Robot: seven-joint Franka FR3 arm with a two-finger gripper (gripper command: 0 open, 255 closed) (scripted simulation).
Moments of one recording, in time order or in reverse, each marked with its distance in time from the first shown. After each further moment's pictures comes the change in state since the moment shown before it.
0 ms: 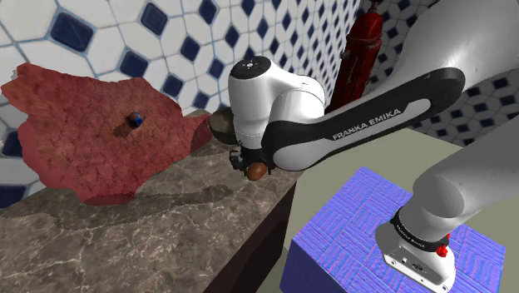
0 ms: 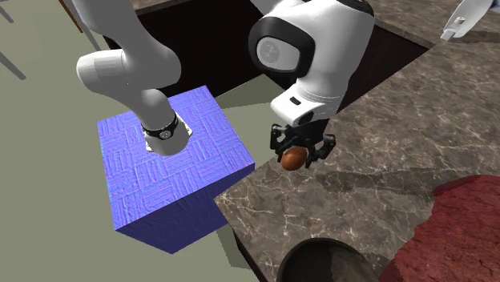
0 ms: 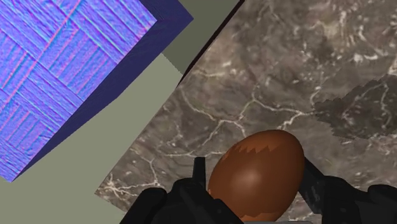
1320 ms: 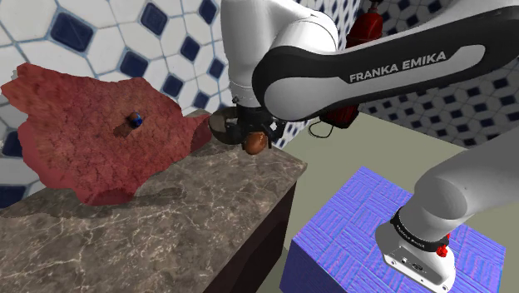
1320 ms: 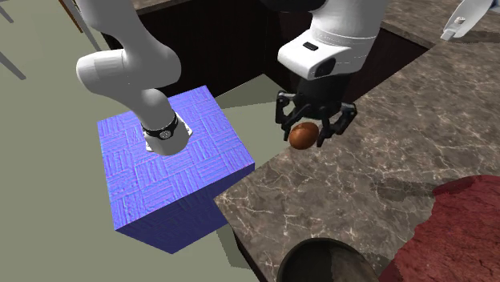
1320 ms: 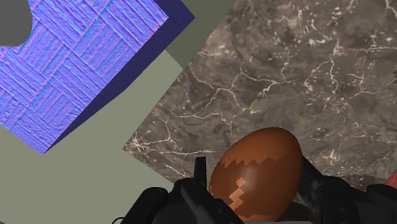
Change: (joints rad) arm 0.040 -0.112 -0.106 0.181 0.074 -0.262 -0.108
